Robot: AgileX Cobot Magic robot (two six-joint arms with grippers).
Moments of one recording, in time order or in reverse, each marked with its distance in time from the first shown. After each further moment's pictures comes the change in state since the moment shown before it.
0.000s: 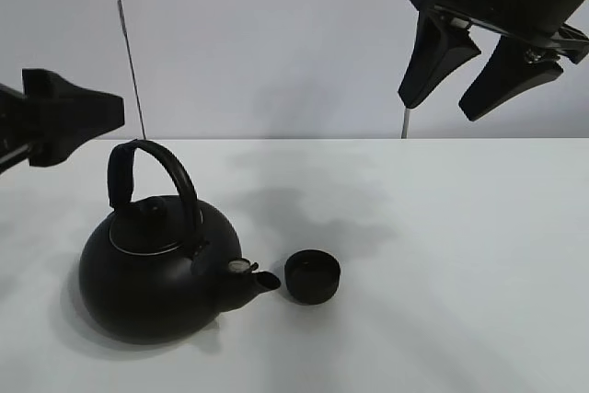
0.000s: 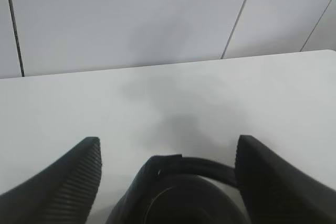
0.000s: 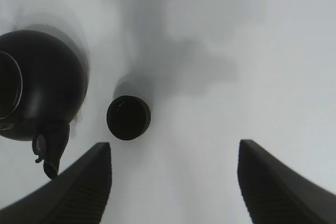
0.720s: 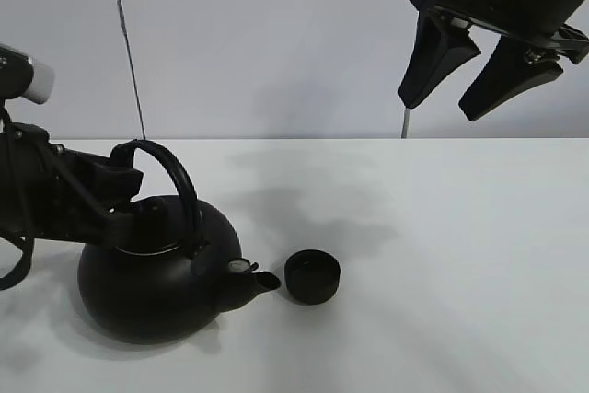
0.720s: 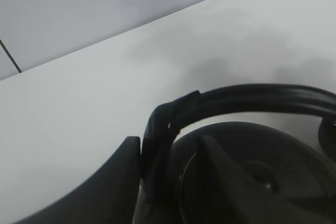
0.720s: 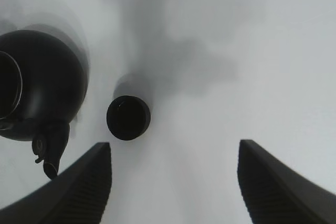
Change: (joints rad) left arm 0.000 0.317 -0.063 -0.002 -0.142 0.318; right arm 0.000 0.000 0.000 0.000 0.000 0.000
